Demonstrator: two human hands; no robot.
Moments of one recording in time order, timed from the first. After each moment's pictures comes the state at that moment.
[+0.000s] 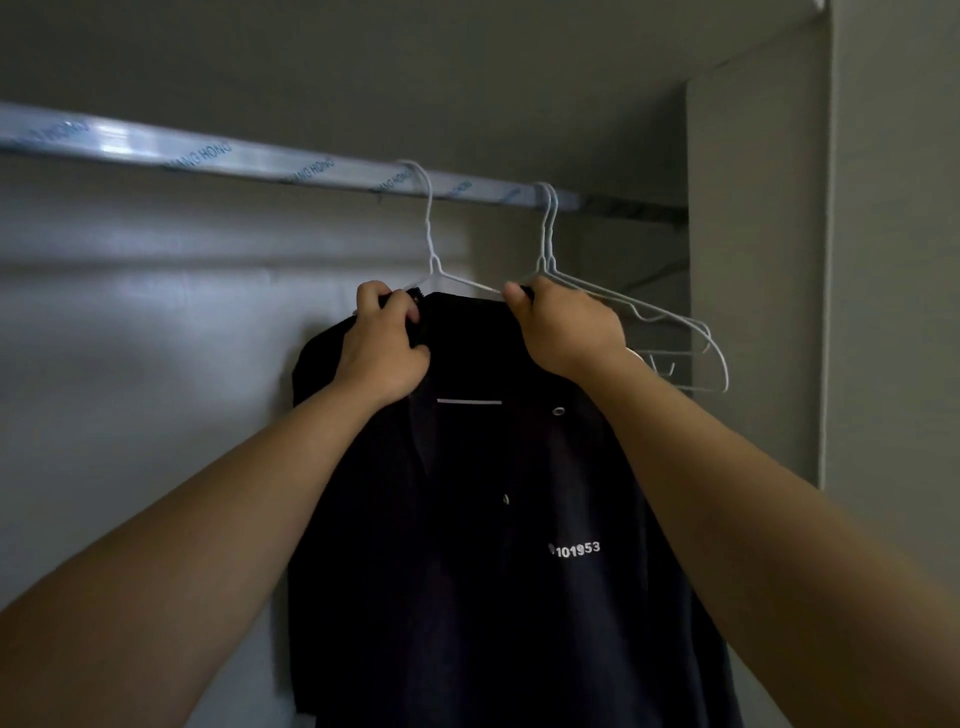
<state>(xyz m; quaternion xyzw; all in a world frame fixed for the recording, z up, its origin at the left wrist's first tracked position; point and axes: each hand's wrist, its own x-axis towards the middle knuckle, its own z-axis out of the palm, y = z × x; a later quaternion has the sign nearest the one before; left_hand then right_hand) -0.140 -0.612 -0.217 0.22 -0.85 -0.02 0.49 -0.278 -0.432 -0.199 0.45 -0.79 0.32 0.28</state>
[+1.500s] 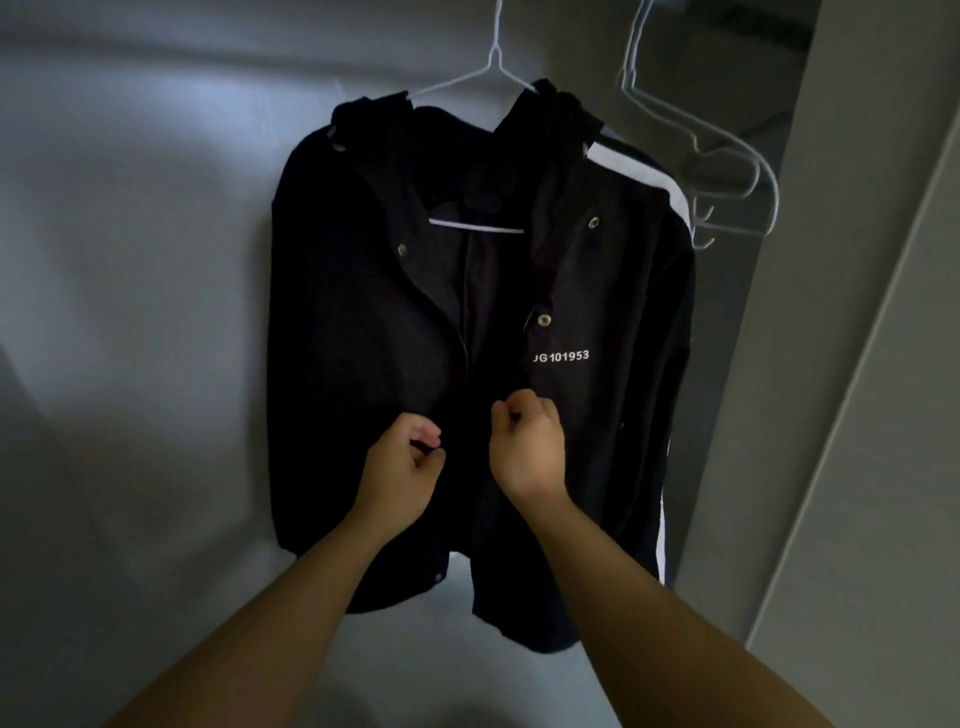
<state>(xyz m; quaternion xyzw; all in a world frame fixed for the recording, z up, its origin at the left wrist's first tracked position) -0.015 -0.513 -0.518 0.31 -0.79 -0.30 0.45 -0.147 -0.418 -0.480 0.39 -0.73 0.56 0.00</state>
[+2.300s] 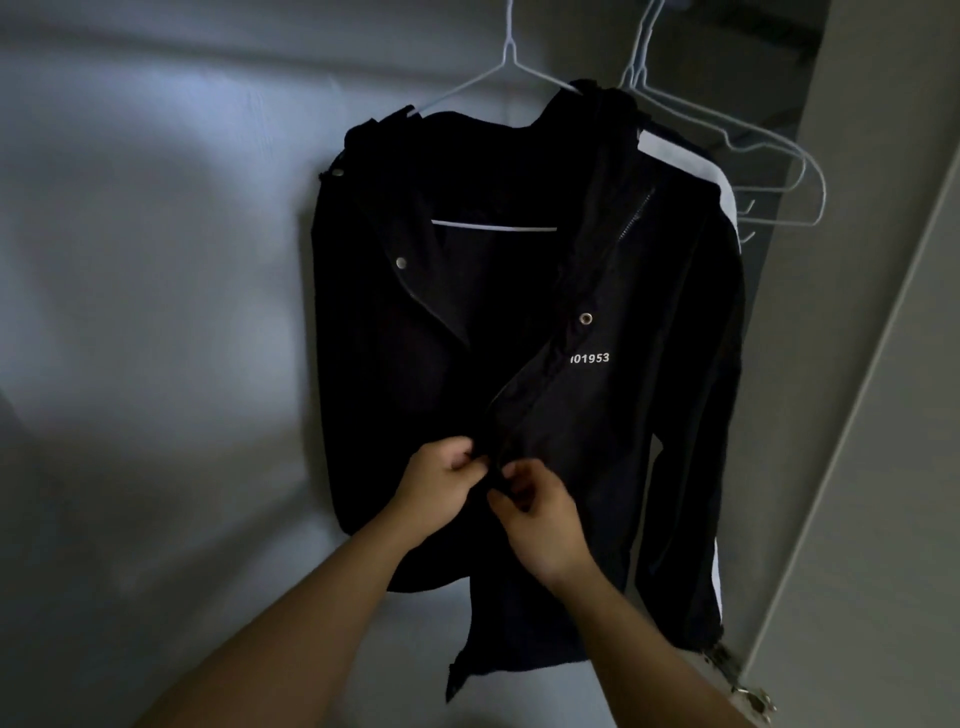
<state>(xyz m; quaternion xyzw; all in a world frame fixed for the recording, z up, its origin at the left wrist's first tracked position) -0.040 -0.513 -0.518 0.28 -0.79 -0.46 0.30 -0.146 -0.389 -0.541 0.44 -0.68 0.57 -0.14</state>
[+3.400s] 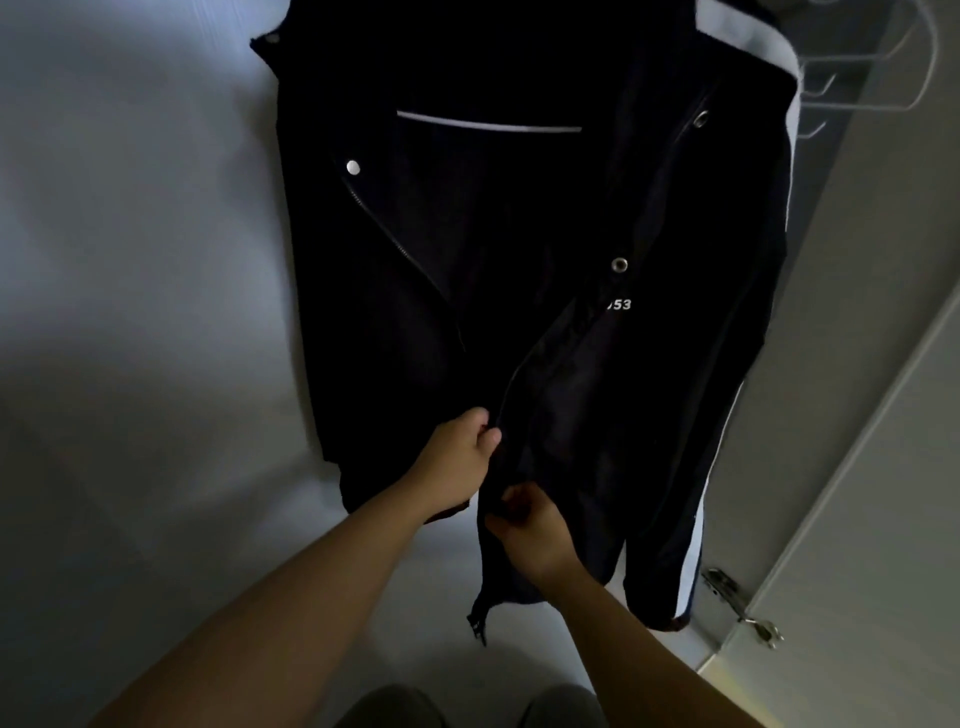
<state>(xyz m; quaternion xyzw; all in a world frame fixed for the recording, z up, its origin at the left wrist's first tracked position) -0.057 -0.517 -0.553 0.34 -0.86 -0.33 0.19 -0.147 -0.411 -0.647 0.36 -0.75 0.49 -0.27</state>
